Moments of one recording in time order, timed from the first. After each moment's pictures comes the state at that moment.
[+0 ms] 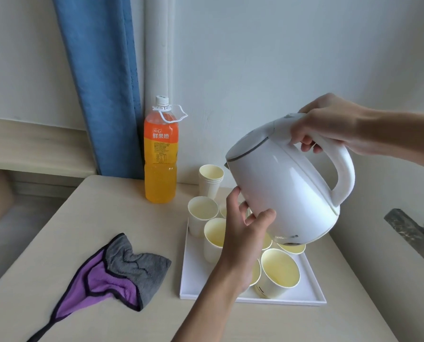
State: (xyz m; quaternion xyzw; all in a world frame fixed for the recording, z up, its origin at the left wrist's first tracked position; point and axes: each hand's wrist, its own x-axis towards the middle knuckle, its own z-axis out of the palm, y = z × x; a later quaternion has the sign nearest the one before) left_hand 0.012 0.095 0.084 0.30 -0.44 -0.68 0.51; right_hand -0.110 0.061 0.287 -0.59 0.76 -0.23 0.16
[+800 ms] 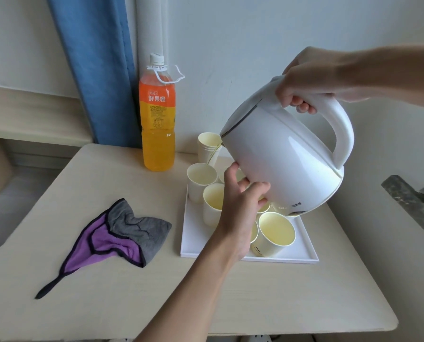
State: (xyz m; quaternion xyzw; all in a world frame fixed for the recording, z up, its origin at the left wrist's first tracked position) left_hand 0.015 0.104 0.075 0.31 -0.37 -0.73 0.48; right_hand -0.050 0.087 0.289 -0.63 0.75 -0.14 0.13
